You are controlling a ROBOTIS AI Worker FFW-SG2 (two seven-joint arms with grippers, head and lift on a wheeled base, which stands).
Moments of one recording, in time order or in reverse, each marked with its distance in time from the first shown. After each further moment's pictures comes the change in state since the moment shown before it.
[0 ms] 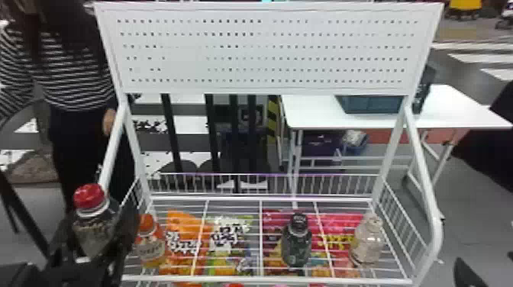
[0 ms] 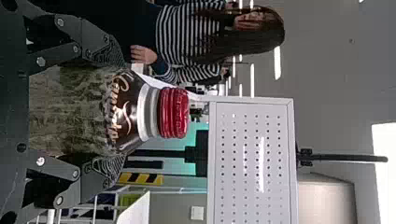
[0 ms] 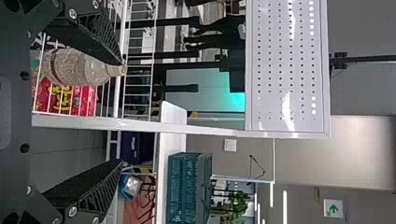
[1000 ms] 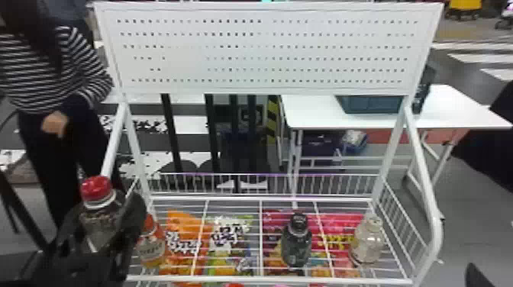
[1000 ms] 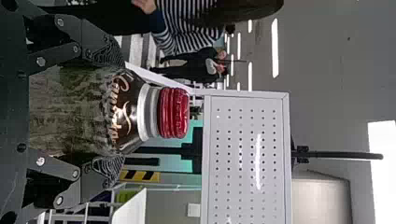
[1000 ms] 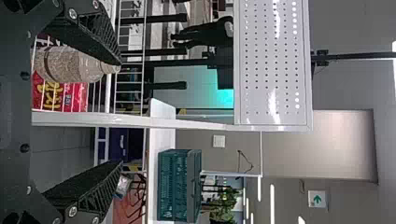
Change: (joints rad) left arm -0.036 0.011 -0.022 -0.009 0.003 0.028 0.017; right arm 0.034 0.024 0.007 0.039 0.012 -0.126 0.019
